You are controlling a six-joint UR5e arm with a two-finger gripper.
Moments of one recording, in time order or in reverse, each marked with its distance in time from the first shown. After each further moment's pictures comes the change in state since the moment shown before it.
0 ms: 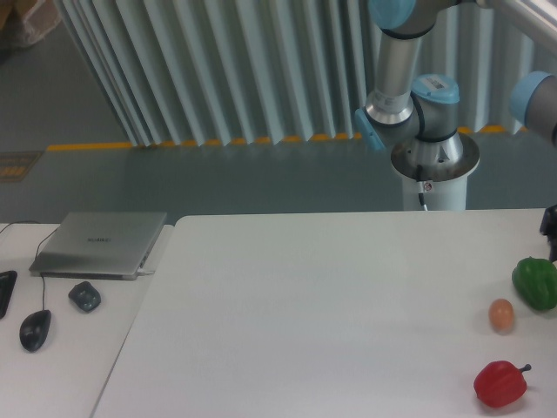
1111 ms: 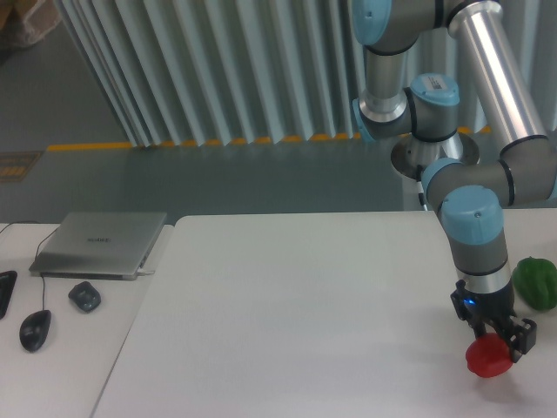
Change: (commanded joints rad) arm -0.261 -0.092 -0.192 0.433 0.074 -0.728
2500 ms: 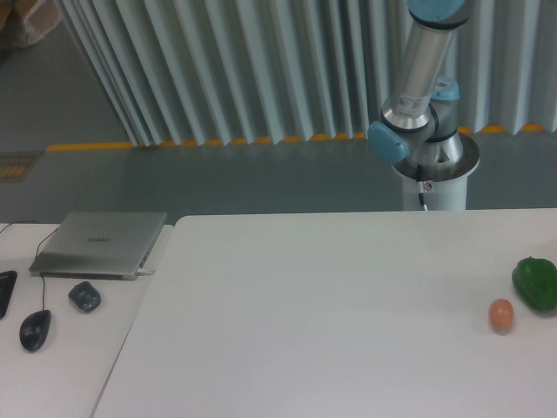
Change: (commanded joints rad) arm 0.576 0.238 0.003 -0.365 -0.409 0.788
